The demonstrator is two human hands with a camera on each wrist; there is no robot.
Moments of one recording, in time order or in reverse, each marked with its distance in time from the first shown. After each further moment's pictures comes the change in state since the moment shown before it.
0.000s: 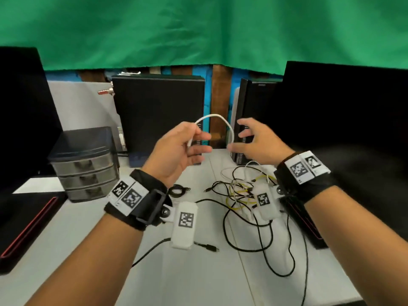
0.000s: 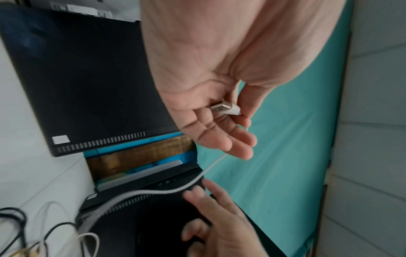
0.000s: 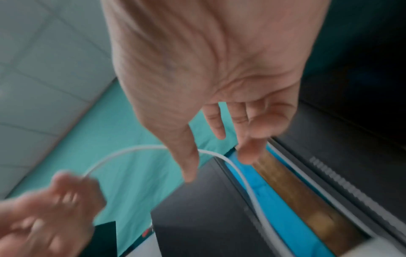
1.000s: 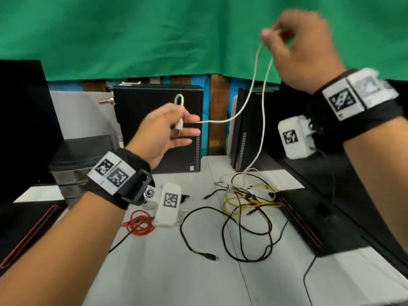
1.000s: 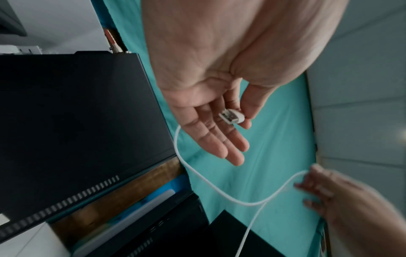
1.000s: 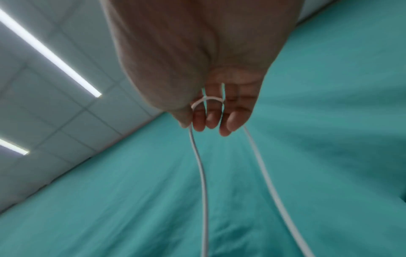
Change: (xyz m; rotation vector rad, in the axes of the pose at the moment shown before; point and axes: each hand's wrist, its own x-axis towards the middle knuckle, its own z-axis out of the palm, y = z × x) left_hand 0.027 0.039 -0.013 0.186 0.075 0.100; right_hand 0.017 -0.107 -0.126 -0.337 0.608 -0.516
